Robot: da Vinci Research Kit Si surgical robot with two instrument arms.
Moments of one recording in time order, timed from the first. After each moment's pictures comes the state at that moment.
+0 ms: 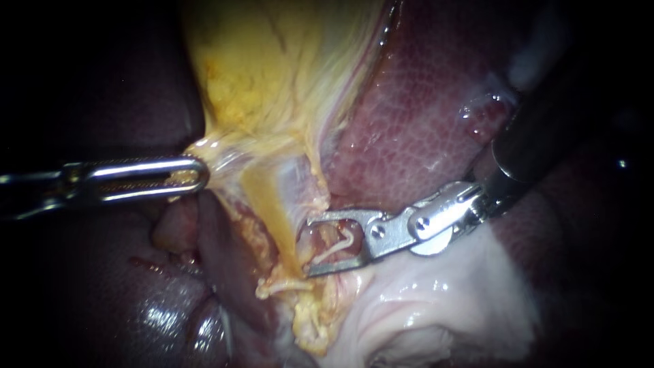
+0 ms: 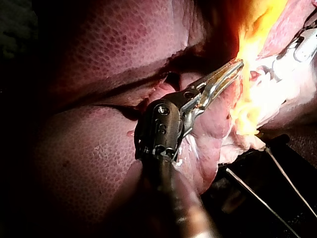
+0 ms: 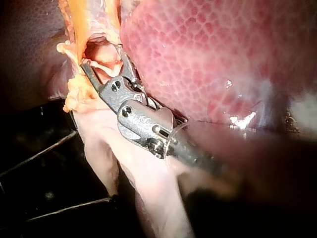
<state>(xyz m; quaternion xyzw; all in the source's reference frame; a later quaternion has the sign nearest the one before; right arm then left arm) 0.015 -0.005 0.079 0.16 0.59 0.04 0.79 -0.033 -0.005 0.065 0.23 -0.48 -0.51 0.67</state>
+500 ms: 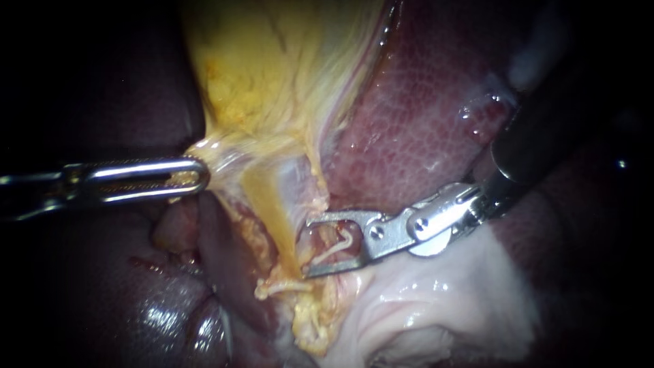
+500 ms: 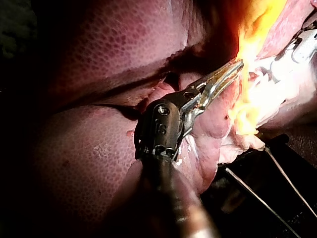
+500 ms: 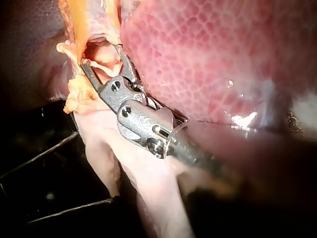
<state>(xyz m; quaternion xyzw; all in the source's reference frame) 0.016 -0.005 0.080 0.16 0.59 0.04 0.79 -0.033 -0.006 0.065 0.23 -0.48 -0.51 0.67</state>
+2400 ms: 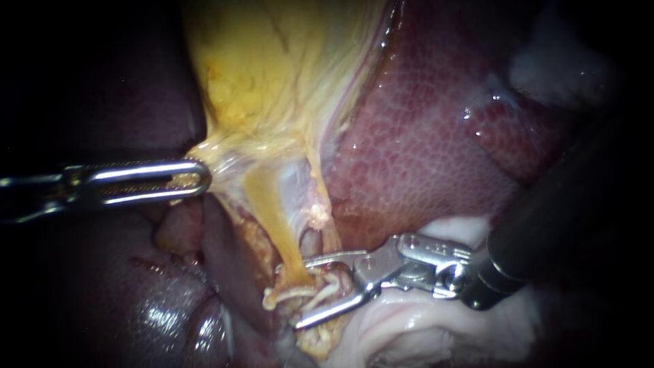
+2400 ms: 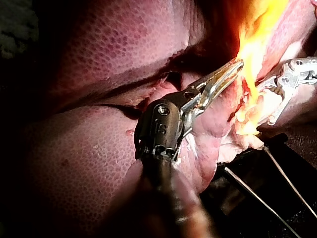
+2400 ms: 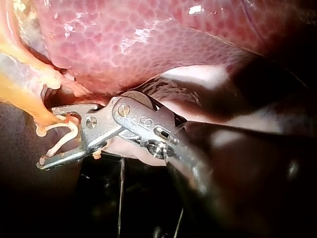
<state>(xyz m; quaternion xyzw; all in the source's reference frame) 0.018 -0.008 0.078 0.42 0.64 0.15 0.63 -0.034 -0.006 0.065 0.23 -0.48 -0.51 0.67</state>
